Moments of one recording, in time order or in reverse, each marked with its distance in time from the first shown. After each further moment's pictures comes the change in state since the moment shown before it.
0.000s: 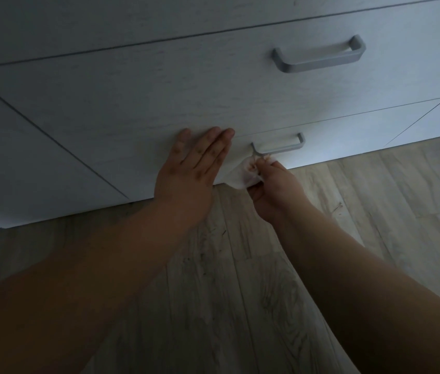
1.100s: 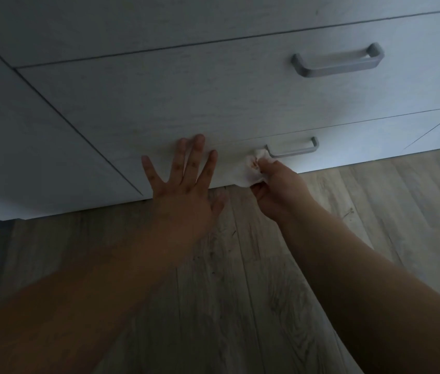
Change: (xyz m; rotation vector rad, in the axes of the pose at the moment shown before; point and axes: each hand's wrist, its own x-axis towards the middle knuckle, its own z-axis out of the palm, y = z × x) left_hand -0.043 0.005 -0.008 -0.399 -0.279 -0.339; right_hand -0.003 0.004 0.016 -0.021 -0.040 0.061
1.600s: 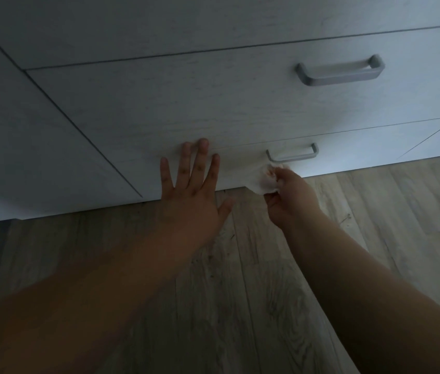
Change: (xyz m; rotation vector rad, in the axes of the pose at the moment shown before) left_hand 0.002 0.009 -0.003 -0.092 -0.016 -0.013; right_hand 0.002 -0.005 -0.017 -0.020 0.197 -0.031
